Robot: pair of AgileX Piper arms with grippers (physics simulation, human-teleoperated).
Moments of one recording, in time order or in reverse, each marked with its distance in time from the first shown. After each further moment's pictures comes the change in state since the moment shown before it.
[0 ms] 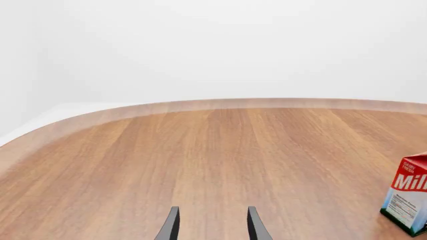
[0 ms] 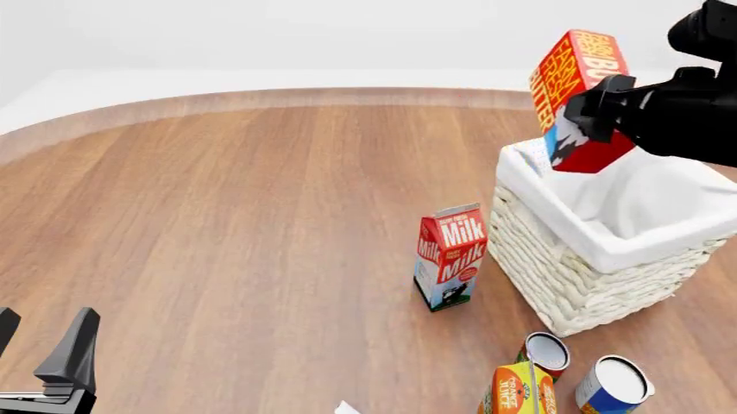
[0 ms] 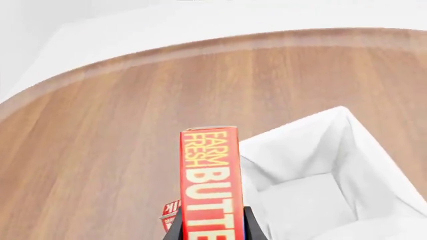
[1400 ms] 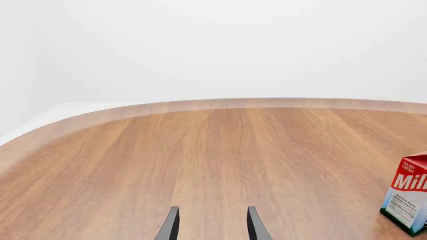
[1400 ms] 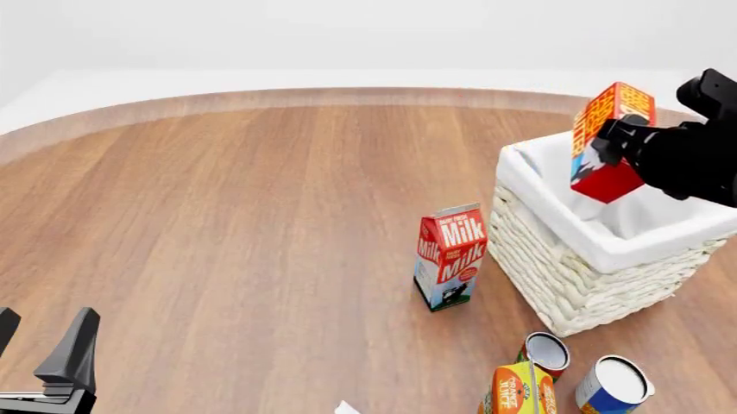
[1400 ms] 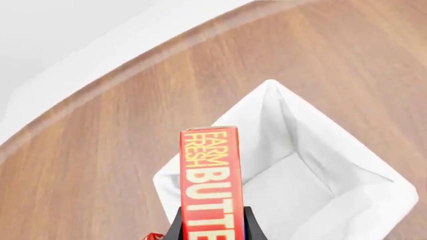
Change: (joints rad) left arm 0.000 0.000 0.000 0.000 0.000; right arm -0.215 0.138 0.166 -0.249 0.193
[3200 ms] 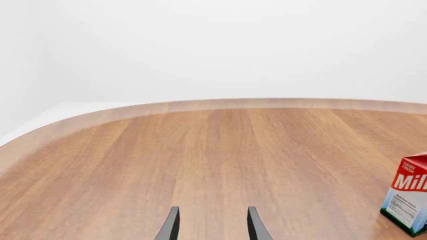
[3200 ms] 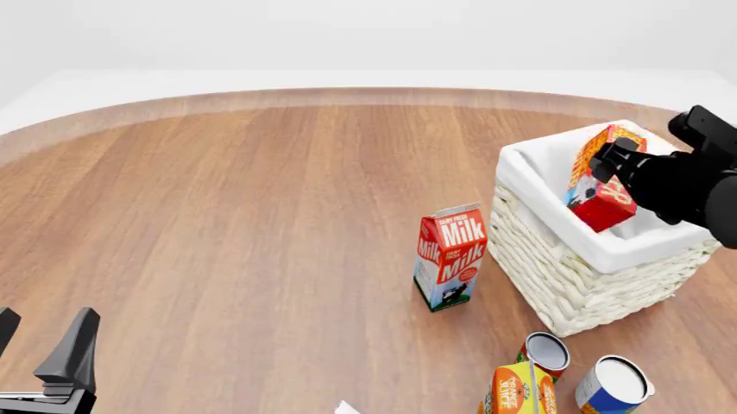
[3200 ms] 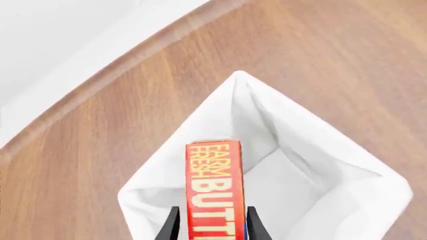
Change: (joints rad) left arm 0.000 0.000 0.000 0.000 0.000; right arm -0.061 0.095 0.089 -0.155 0.044
